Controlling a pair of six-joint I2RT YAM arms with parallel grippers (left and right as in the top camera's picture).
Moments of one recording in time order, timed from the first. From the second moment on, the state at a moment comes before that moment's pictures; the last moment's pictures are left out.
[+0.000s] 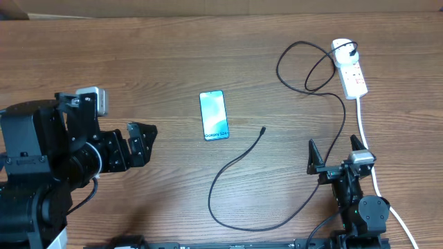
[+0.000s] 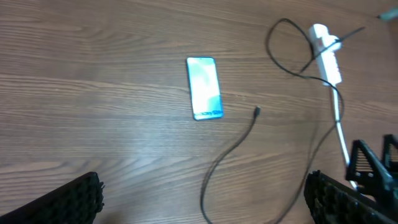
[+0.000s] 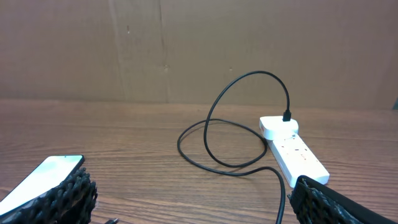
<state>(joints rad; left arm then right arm) 0.05 1.07 1.64 -1.46 0.34 -0.18 0.04 0.01 0.02 -0.03 -0.08 0.02</state>
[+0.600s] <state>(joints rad) -0.03 1.14 1.64 -1.59 0.29 -0.18 0.04 0.01 0.02 -0.03 -0.08 0.02</state>
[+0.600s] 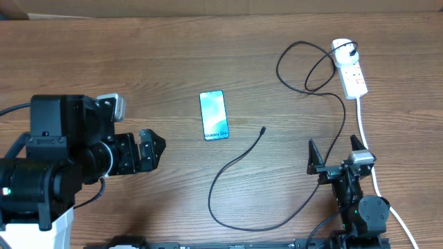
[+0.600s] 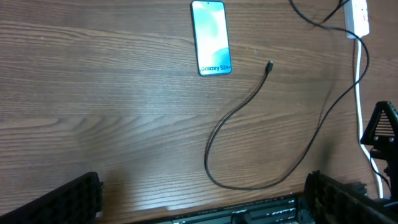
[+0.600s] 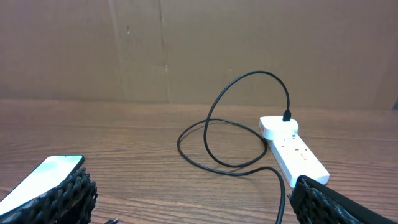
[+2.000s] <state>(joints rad) -0.29 1.21 1.25 -1.34 0.25 -0.34 0.04 0.01 0.02 -0.03 -0.08 0.02</state>
